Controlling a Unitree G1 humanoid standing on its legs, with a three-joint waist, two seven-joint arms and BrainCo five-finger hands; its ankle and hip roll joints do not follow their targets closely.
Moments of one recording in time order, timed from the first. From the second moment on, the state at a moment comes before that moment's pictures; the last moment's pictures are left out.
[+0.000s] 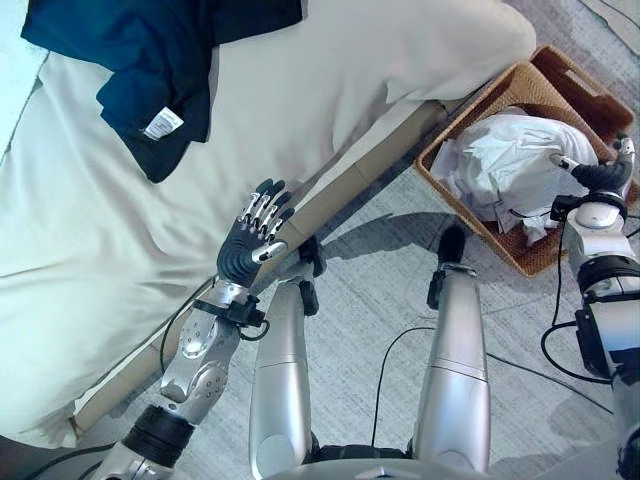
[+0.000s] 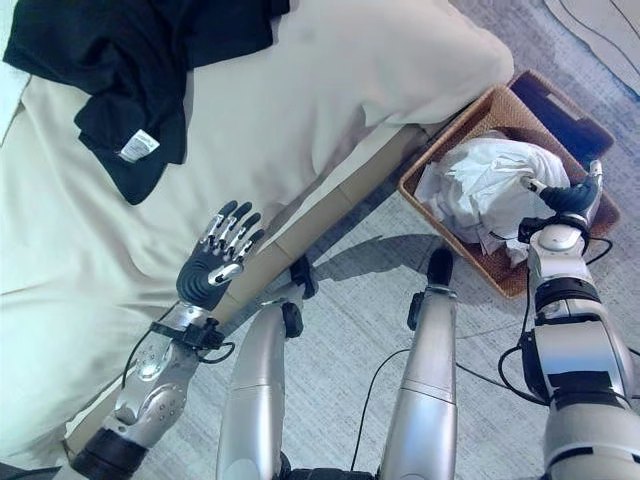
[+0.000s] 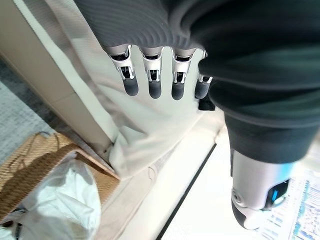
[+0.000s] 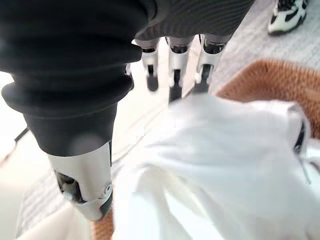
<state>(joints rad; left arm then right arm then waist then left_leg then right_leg) -0.08 0.48 -0.33 -0.10 -0.78 -0.39 -0.09 -0.94 -0.73 0.13 1.27 0.29 -0.19 -0.41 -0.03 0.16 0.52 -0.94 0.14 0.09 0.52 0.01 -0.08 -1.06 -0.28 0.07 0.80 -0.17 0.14</state>
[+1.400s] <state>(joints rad) 0.09 0.41 -0.14 0.22 -0.05 -0.38 0.19 0.00 -0.23 0.14 0.44 0.38 -0.31 -0.14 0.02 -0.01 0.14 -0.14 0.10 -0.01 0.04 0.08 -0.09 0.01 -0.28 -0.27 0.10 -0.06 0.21</state>
